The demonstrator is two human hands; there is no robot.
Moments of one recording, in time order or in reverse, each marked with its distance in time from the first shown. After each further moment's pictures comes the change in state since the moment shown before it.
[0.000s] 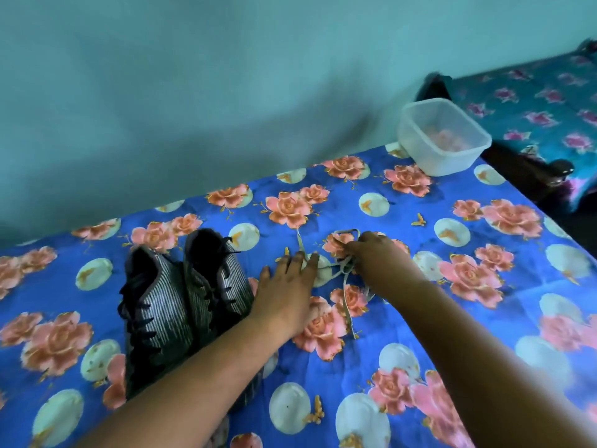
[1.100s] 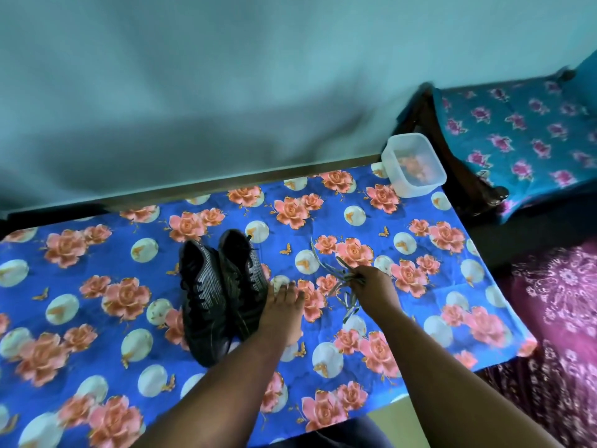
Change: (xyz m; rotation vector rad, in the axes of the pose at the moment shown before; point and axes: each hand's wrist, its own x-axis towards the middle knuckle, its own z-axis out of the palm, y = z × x) left_hand -0.079 0.023 -0.023 0.013 -0.364 -0.022; right_hand -0.105 -0.014 -0.066 0.642 0.015 0.338
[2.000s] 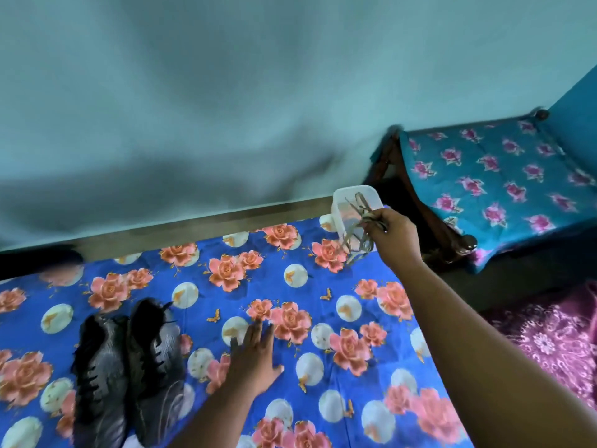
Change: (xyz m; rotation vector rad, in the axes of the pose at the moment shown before) left_hand 0.096 0.091 -0.056 -0.260 -0.016 -0.222; right_hand 0.187 0.021 -0.244 0.234 0.306 -0.182
